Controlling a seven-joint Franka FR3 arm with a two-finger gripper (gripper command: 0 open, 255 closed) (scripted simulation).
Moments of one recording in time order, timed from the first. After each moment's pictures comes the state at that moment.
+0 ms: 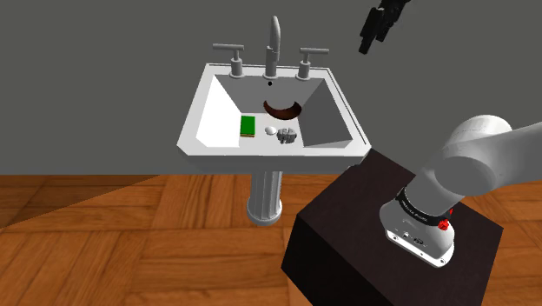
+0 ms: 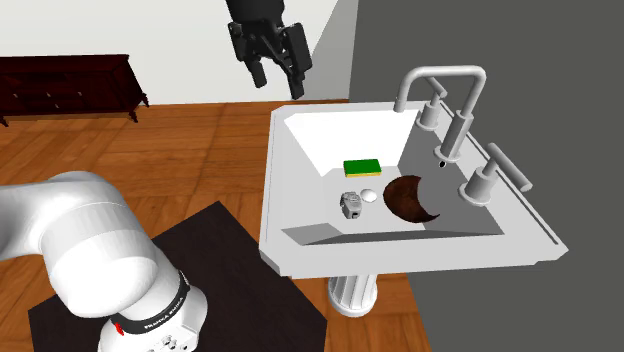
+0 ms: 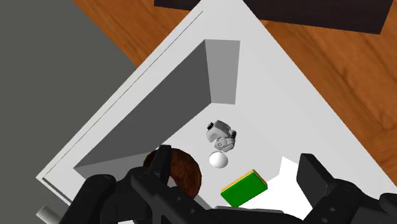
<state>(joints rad) 0.02 -0.80 -0.02 -2.34 -0.12 1.66 -0.07</state>
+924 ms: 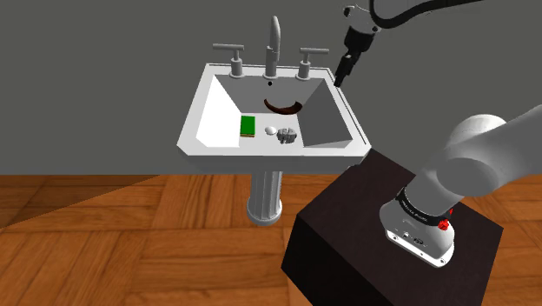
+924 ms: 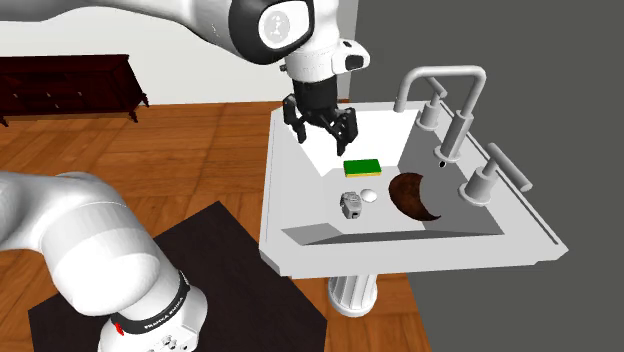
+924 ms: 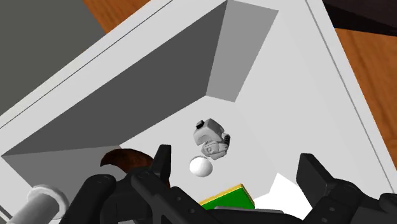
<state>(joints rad) 0.06 -0.57 -0.20 -2.52 -0.14 2.07 -0.31</state>
